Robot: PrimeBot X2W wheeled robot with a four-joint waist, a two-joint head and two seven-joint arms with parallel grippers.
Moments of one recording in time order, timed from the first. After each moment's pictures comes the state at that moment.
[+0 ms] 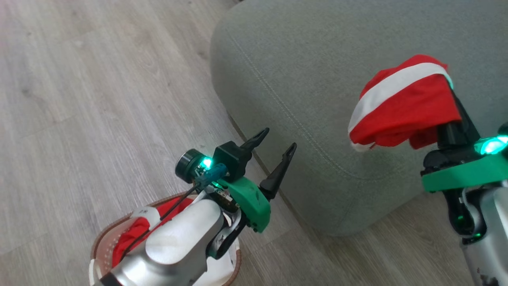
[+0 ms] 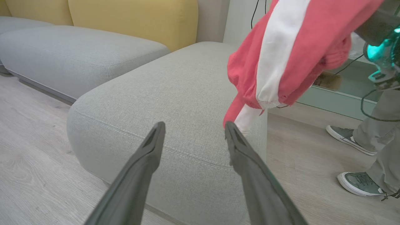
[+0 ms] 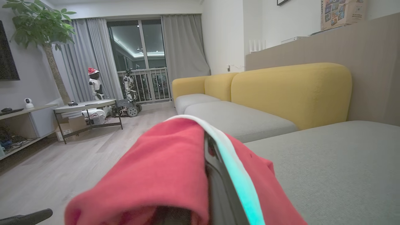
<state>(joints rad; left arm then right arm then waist) -0.59 0.16 -1.01 0.38 -0.62 0.12 -0.20 -0.25 -0.31 0.12 0.07 0.49 0.13 -0.26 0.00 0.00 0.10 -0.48</state>
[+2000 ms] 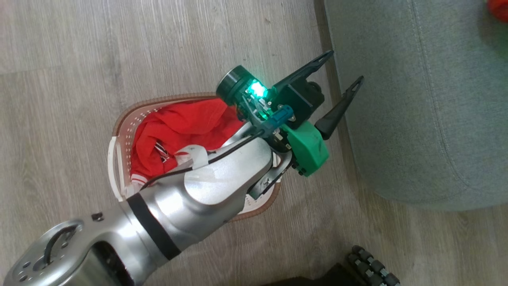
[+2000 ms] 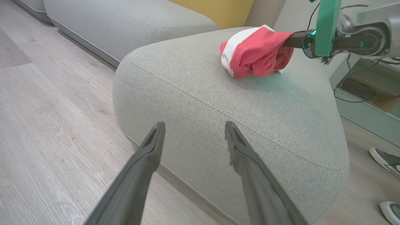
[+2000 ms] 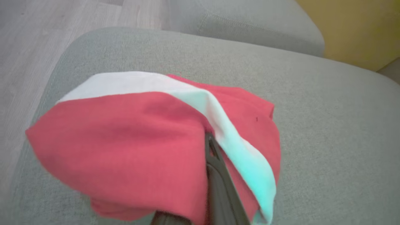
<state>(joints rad) -1.00 0.06 -1.23 0.44 -0.66 0.21 -0.21 -0.97 -0.79 0.60 0.90 0.83 0.13 -0.21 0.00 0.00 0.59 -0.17</state>
